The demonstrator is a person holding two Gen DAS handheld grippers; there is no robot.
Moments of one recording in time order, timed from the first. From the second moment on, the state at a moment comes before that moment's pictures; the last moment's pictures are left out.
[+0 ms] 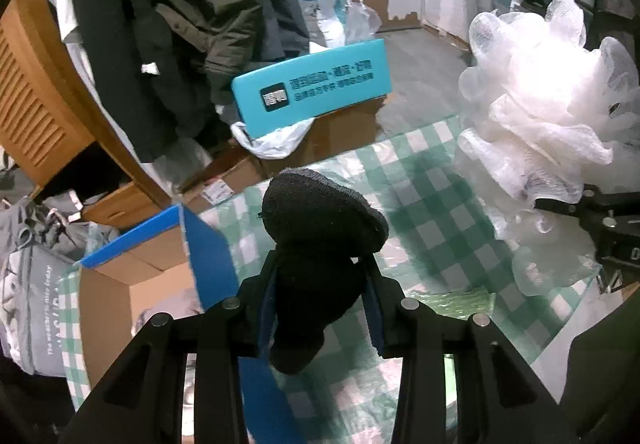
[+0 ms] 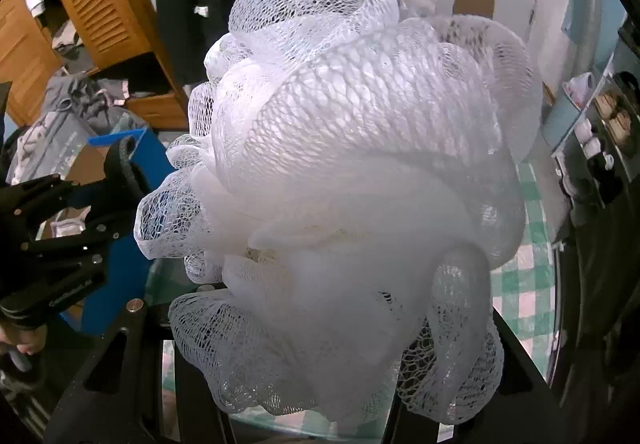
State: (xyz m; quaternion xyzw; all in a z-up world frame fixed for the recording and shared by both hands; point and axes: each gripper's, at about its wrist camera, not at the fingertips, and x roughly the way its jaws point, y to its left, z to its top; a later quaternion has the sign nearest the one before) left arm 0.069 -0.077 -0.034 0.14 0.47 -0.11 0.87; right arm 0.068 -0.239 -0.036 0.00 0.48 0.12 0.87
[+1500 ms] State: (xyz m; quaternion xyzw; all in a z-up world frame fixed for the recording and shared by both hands) left arm 0.054 0.060 -0.018 0.08 0.46 0.00 0.88; right arm 0.072 -0.131 -0.004 -0.04 0.47 0.23 0.85
